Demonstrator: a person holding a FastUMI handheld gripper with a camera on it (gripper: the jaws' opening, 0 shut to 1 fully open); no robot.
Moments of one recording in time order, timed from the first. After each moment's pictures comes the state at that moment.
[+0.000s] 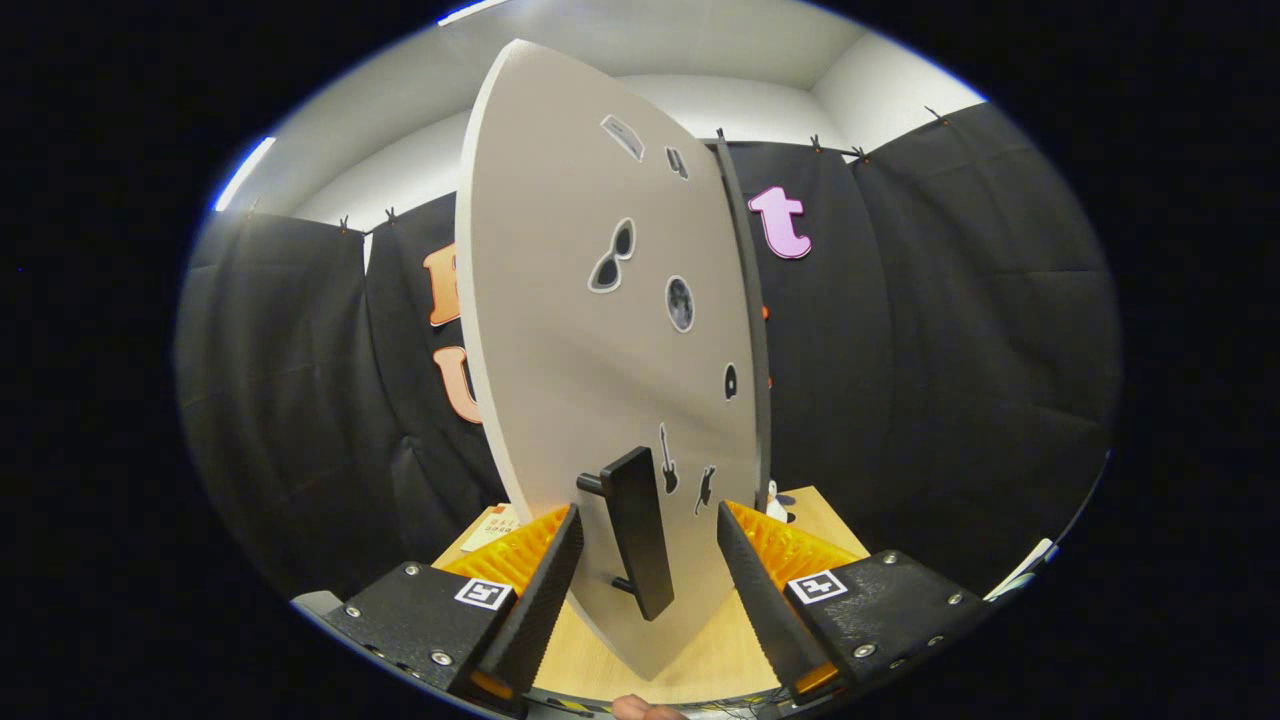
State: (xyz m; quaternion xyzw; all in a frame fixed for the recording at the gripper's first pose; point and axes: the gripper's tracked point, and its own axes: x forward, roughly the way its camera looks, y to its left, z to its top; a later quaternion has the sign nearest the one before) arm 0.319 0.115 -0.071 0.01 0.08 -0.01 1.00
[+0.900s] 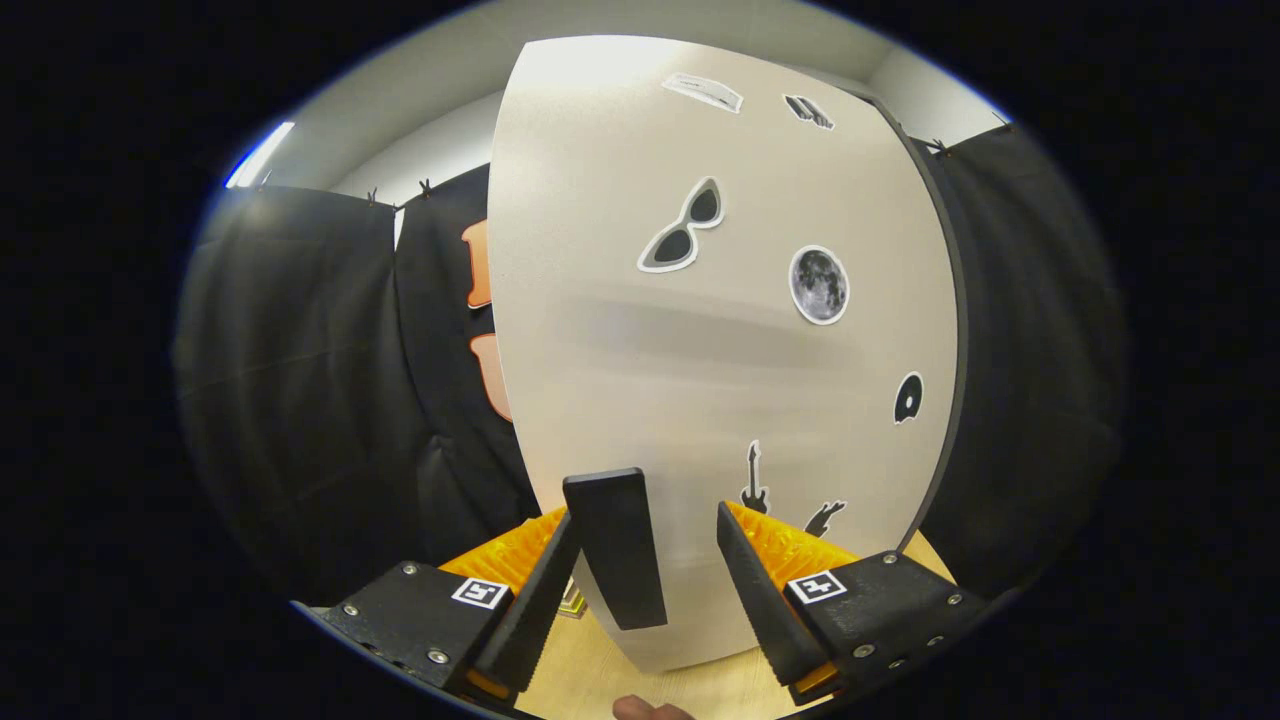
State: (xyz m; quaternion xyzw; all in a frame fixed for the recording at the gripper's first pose) arm 0.465 0.226 -0.089 0.00 0.09 0.05 0.99
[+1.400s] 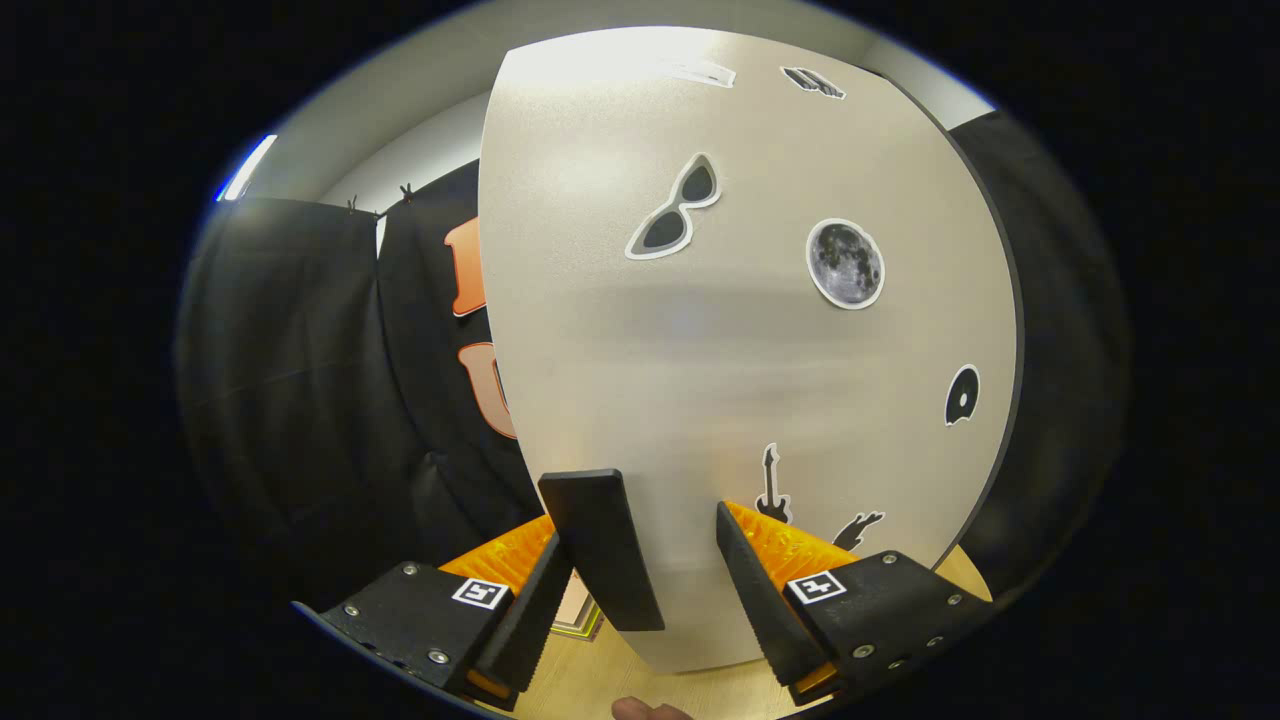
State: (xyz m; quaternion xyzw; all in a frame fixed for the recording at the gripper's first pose) arm 0.497 0.235 -0.094 0.01 0.08 0.04 1.00
